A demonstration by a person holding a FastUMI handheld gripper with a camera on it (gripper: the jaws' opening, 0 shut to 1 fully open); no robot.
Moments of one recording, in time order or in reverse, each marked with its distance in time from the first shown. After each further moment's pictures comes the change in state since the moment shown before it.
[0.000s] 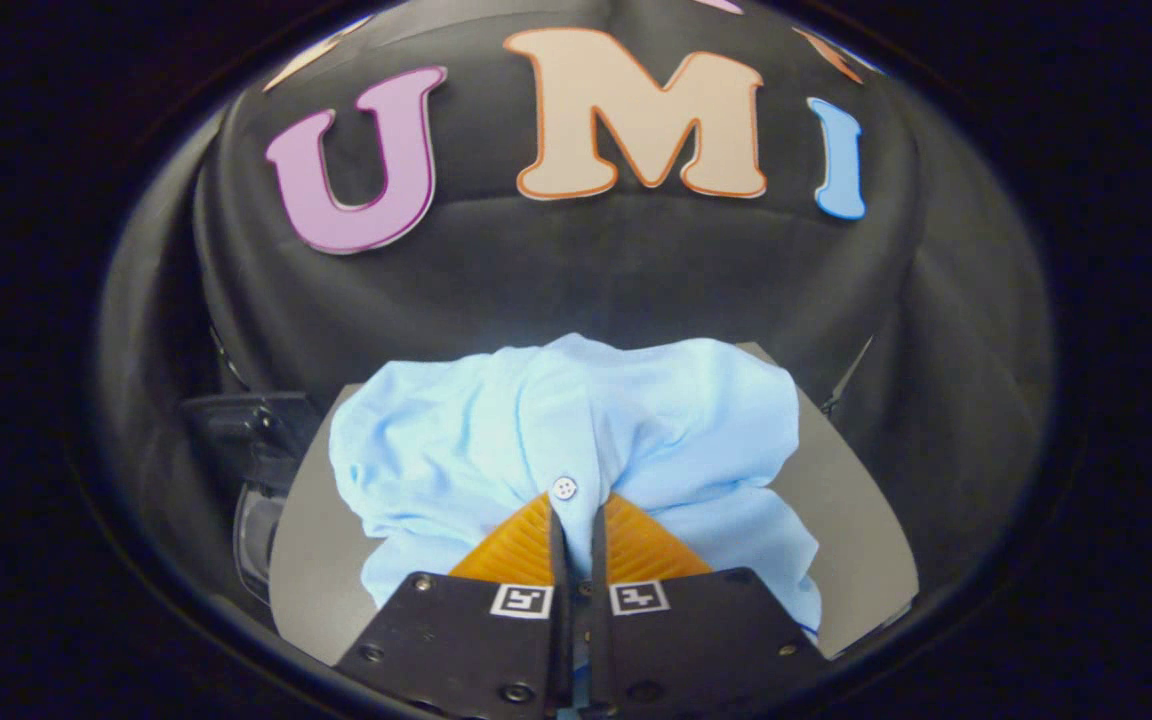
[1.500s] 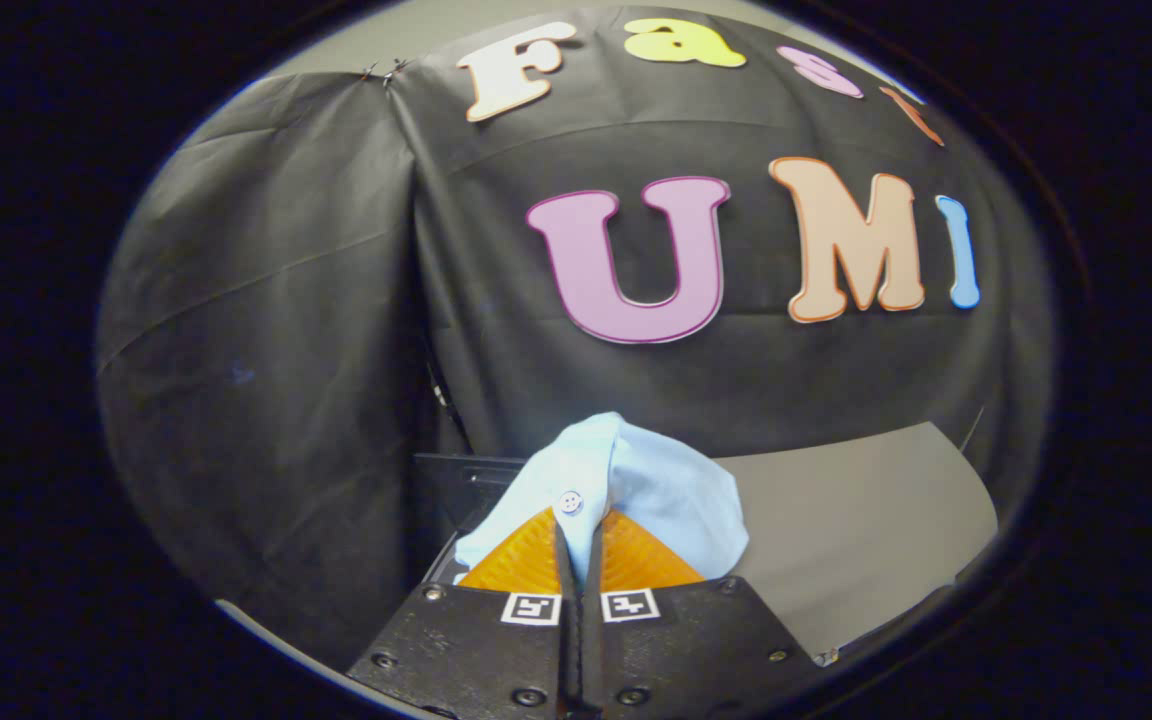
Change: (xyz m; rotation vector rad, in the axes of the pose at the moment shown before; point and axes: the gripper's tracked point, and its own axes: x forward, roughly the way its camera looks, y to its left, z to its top) arm -0.100 0.252 0.045 -0.136 -0.208 0.363
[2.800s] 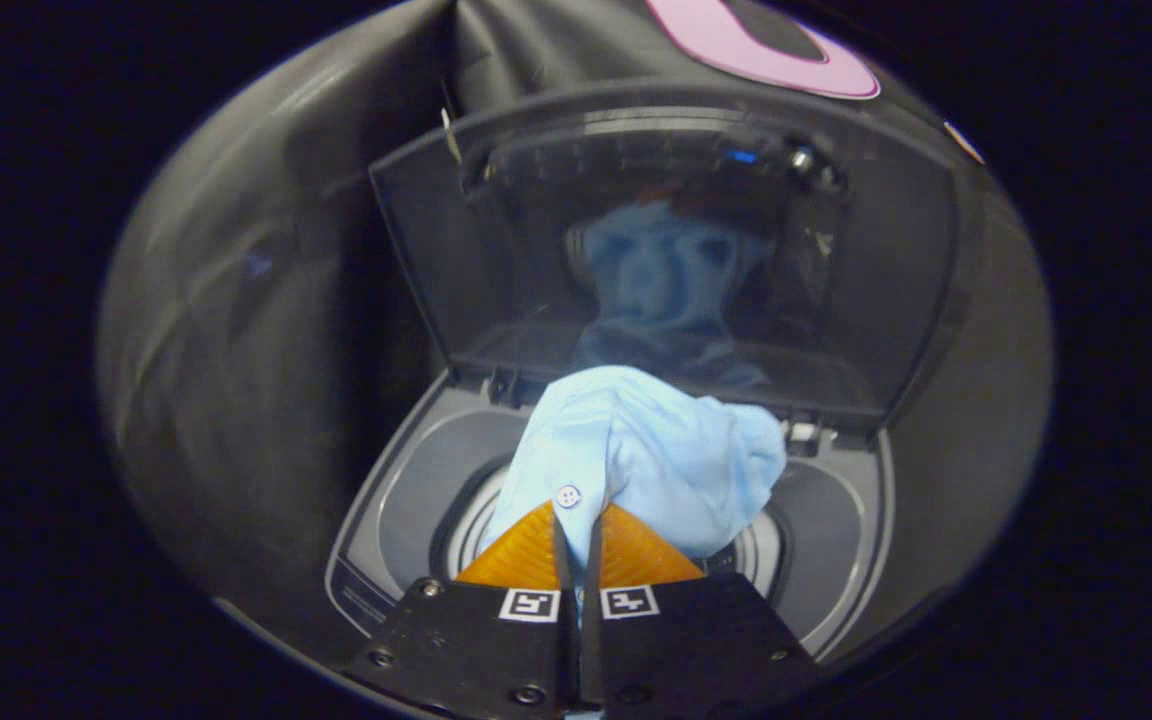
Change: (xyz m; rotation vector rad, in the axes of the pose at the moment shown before) arm 0.210 0.082 -0.296 -0.079 0.446 0.134
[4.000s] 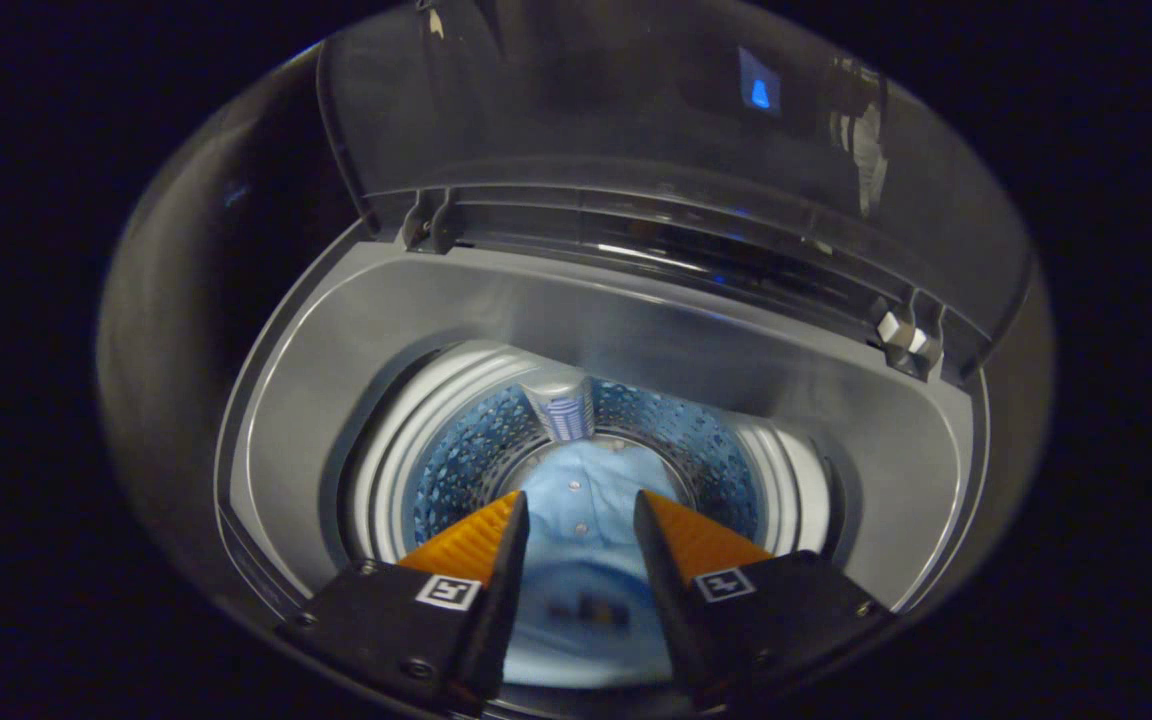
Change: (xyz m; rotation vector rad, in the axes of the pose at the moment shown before) arm 0.056 -0.020 -0.063 -0.044 0.263 -0.069
